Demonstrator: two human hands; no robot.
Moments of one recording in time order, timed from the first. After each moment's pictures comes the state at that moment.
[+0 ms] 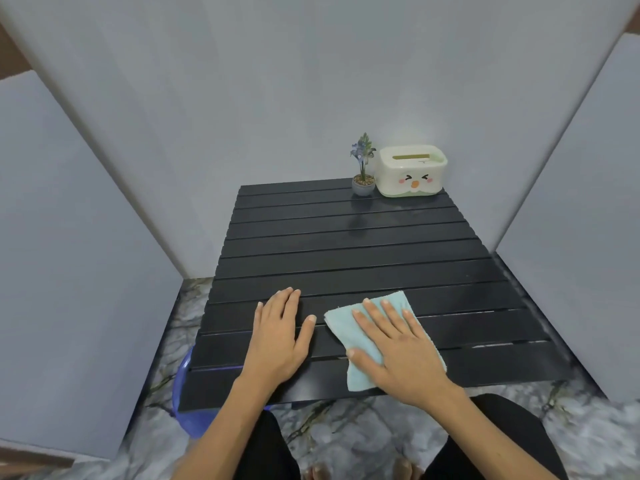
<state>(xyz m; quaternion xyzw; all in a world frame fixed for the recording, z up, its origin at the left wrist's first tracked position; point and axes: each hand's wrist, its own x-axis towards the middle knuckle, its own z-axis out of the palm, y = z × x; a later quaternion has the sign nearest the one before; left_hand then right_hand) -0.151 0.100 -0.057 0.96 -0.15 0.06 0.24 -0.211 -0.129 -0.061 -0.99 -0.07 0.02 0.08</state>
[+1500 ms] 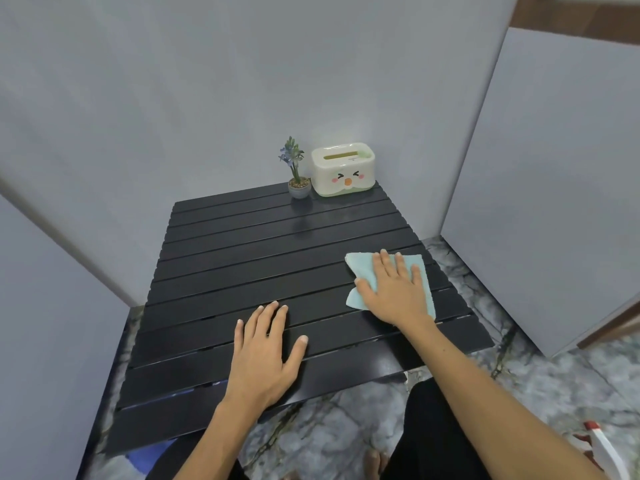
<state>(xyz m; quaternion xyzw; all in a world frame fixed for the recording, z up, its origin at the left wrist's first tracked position) -0.171 0.031 -0.063 0.97 -0.19 0.02 0.16 -0.146 -0.241 -0.060 -0.98 0.16 0.02 0.13</state>
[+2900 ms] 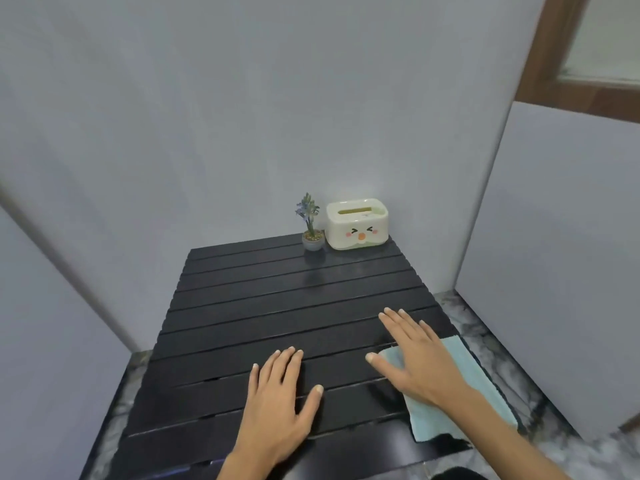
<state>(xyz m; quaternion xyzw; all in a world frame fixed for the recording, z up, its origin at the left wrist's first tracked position) -0.145 0.019 -0.055 0.96 -0.20 0.02 0.19 -0.161 -0.255 -0.036 -0.99 0.02 -0.03 0.15</state>
